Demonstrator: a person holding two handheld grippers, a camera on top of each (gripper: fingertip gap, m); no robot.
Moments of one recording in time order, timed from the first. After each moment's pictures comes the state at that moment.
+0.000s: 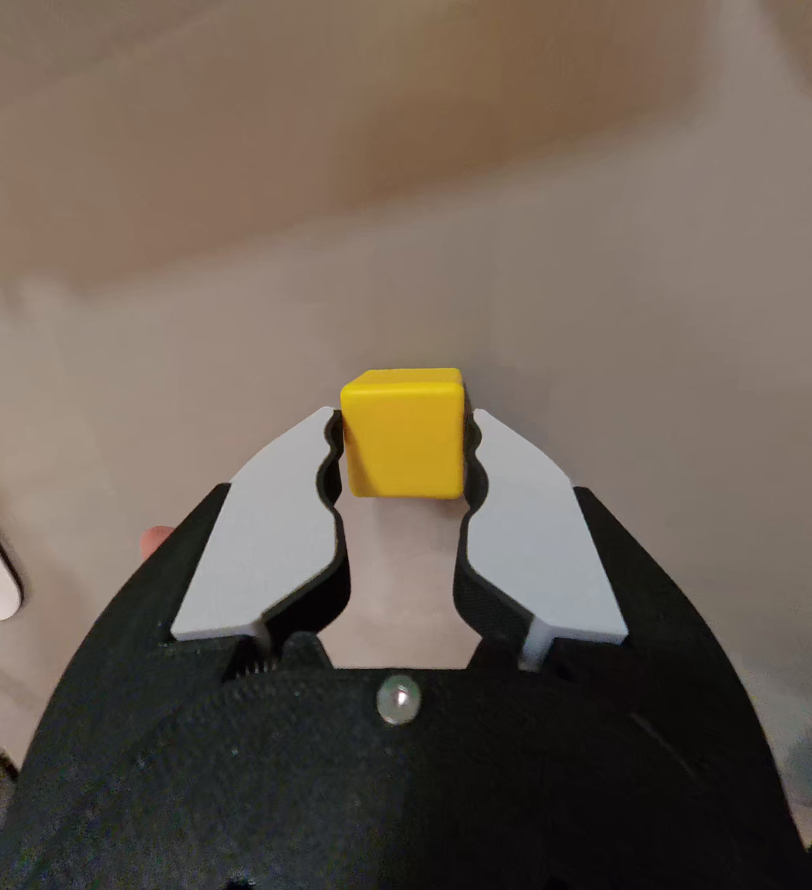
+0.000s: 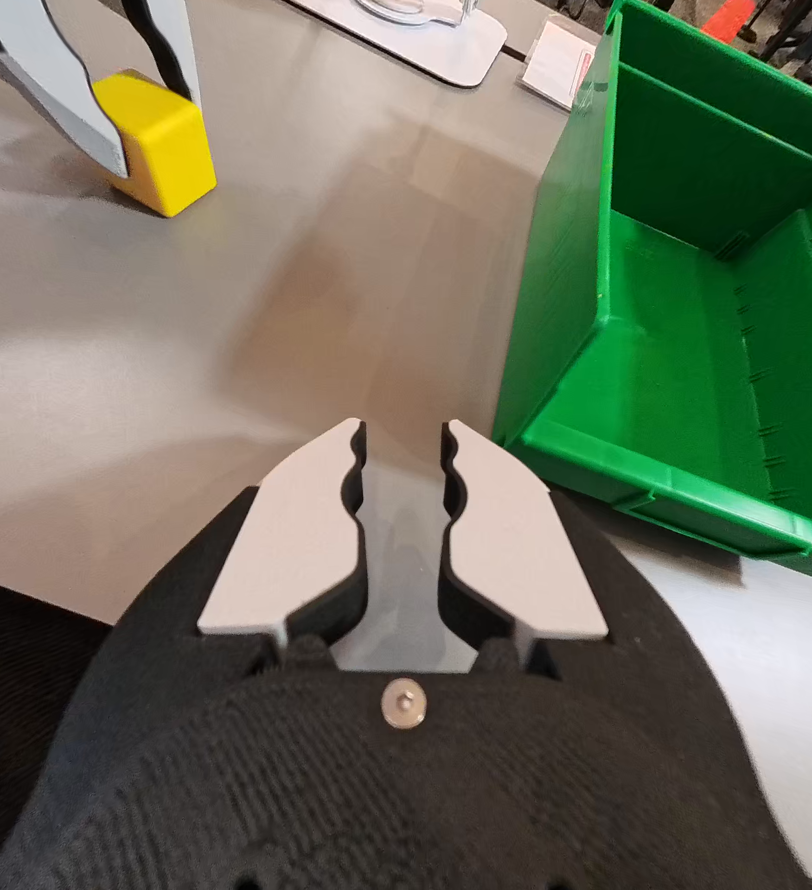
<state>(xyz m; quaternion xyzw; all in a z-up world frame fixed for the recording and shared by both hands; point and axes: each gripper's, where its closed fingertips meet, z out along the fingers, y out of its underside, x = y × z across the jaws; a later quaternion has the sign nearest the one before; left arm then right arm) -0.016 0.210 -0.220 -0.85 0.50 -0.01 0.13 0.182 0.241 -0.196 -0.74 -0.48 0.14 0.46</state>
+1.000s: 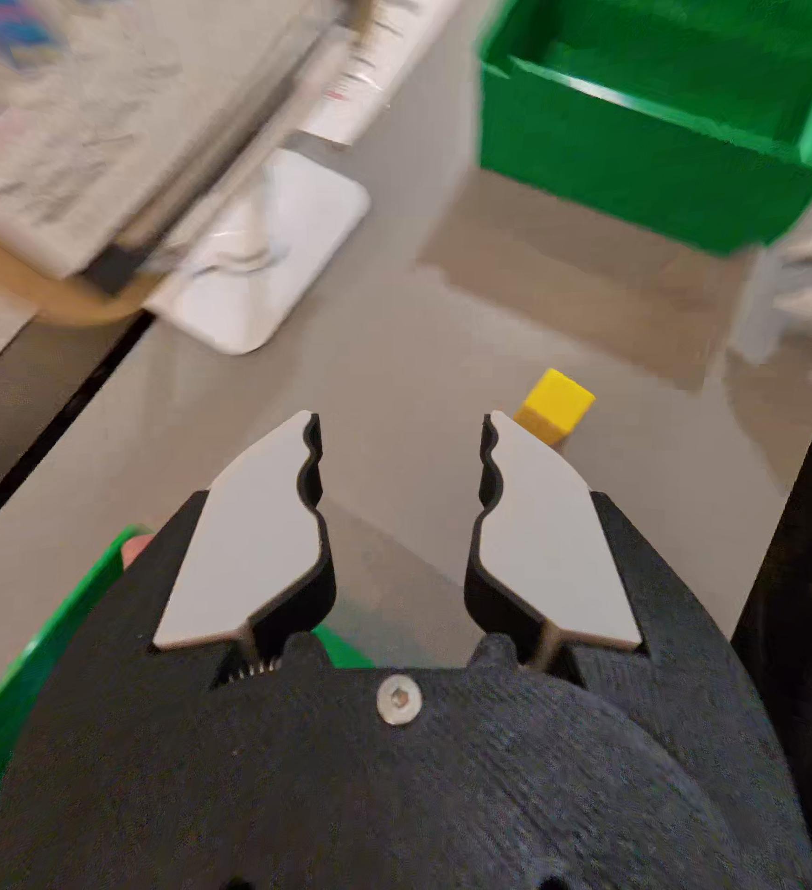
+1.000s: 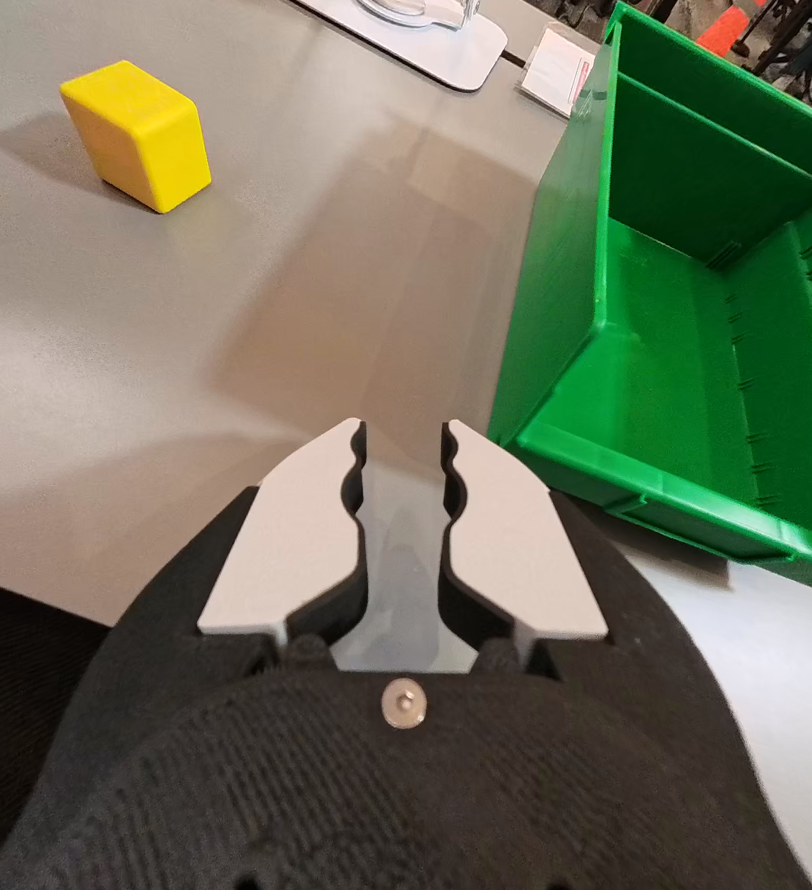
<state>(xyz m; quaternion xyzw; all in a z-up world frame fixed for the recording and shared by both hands) -0.149 0.188 -0.050 -0.91 0.16 -0.05 0.39 0.183 0.242 -0.195 -0.73 -0.48 0.13 0.46</state>
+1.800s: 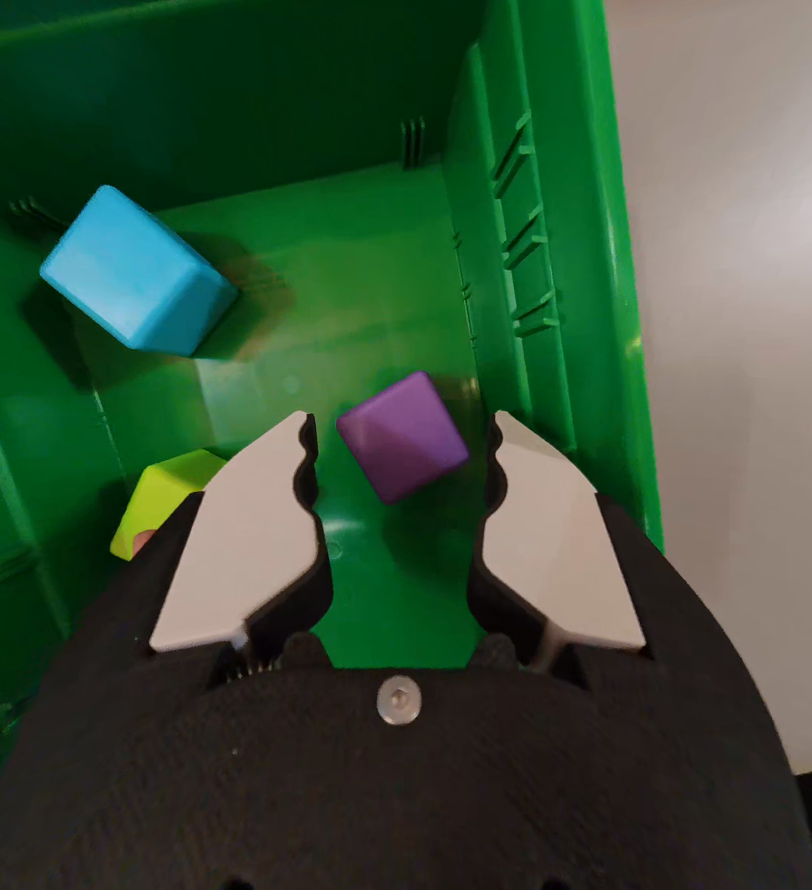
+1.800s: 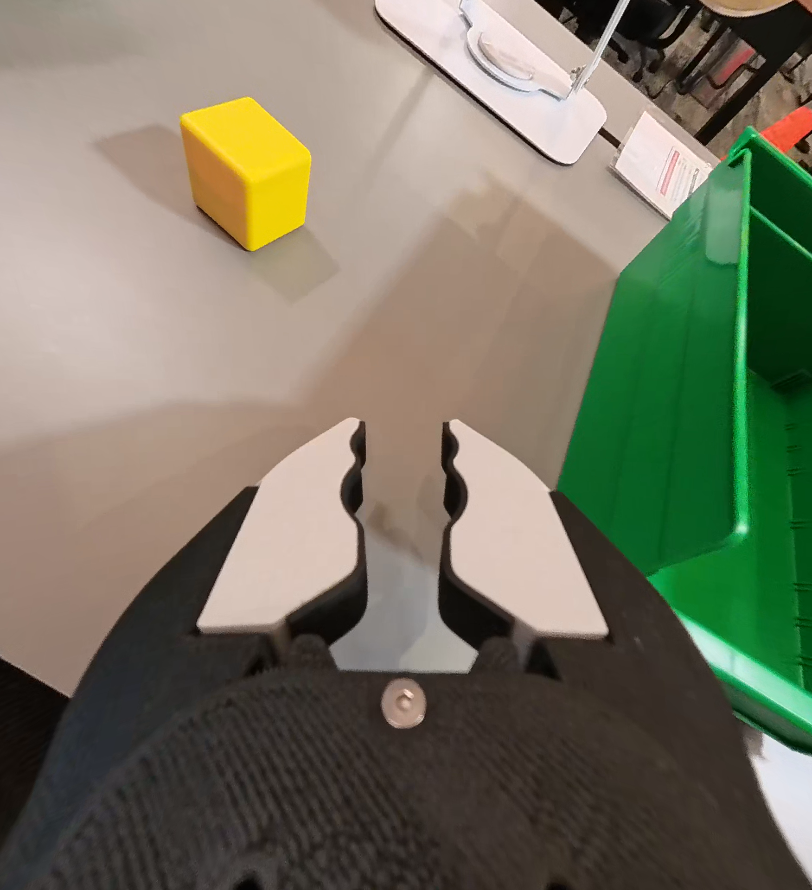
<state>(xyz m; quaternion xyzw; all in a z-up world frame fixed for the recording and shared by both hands) -0.291 0.075 -0.196 -0.95 -0.22 0.03 0.21 0.128 0.232 -0.198 -0.67 -0.57 0.14 0.46</state>
